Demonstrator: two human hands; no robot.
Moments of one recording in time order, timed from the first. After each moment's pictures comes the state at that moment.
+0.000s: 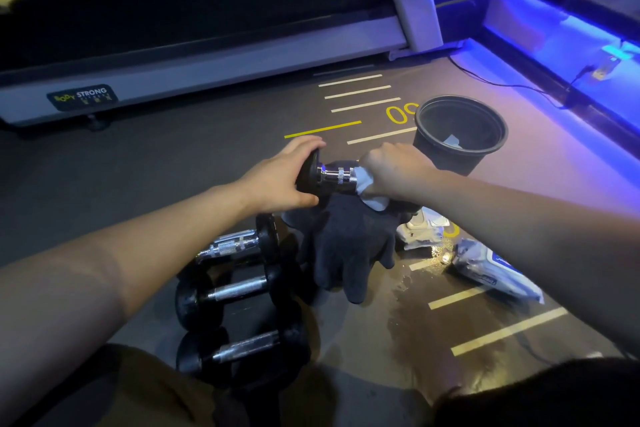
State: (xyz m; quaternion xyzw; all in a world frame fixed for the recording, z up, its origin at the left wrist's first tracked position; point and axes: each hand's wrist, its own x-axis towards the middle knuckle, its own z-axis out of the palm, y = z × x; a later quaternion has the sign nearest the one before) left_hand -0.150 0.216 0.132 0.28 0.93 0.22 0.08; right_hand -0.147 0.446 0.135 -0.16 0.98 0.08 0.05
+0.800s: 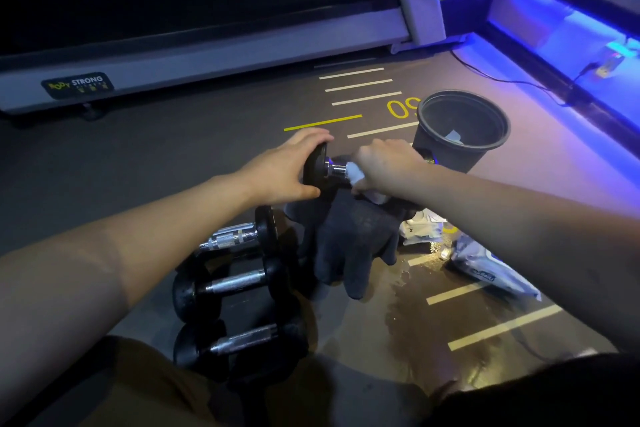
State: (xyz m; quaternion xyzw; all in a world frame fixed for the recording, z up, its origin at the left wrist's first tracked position) left_hand -0.151 0.218 0.132 0.30 0.92 0.22 0.07; right_hand -0.147 0.428 0.136 -0.16 0.98 0.10 0.06
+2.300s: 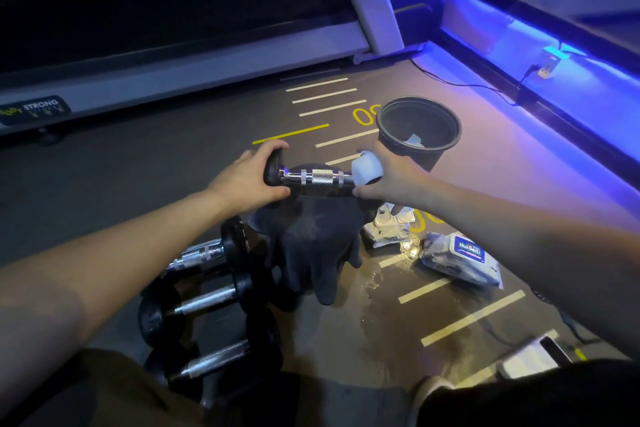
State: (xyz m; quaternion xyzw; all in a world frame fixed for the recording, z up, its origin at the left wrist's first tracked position) left_hand -0.155 0.239 0.123 0.17 0.95 0.26 0.08; right_hand -0.112 0.518 0.125 0.02 0.95 -0.31 0.10
